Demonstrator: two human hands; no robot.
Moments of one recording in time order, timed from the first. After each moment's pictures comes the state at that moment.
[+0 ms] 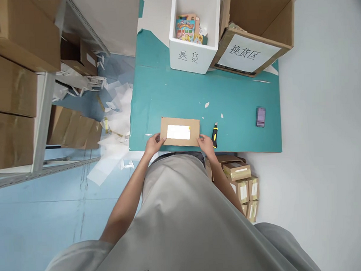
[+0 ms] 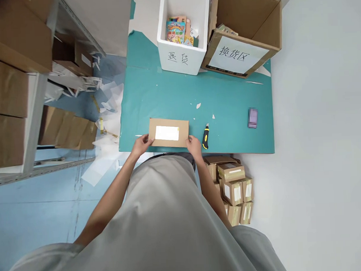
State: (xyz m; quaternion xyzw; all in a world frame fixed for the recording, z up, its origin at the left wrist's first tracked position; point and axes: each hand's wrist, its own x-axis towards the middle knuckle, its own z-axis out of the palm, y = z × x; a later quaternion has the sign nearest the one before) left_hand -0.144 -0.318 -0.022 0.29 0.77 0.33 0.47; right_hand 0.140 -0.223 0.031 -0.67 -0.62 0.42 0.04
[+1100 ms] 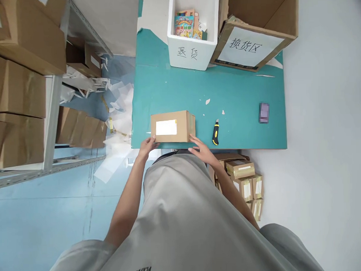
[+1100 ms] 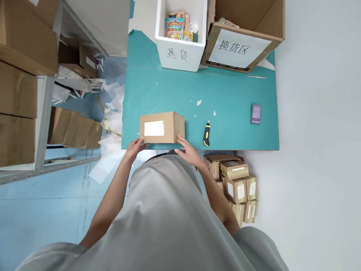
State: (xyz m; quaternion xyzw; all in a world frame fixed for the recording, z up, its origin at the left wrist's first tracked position) left_hand -0.161 -0.355 -0.037 0.08 0.72 0.43 0.54; right_hand 0.157 -0.271 0.049 -0.40 -0.66 0.62 0.14
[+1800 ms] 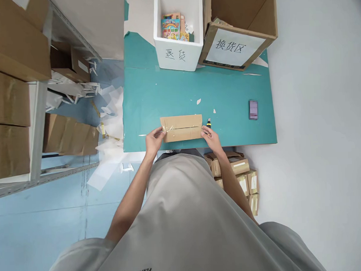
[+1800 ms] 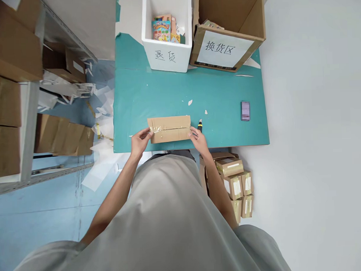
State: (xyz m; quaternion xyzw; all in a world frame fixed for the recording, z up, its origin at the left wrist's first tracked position) left_hand -0.089 -0.301 0.017 0.29 0.72 0.48 0.41; right_hand 0.213 -0.217 0.032 -0.55 -0.55 0.56 0.30
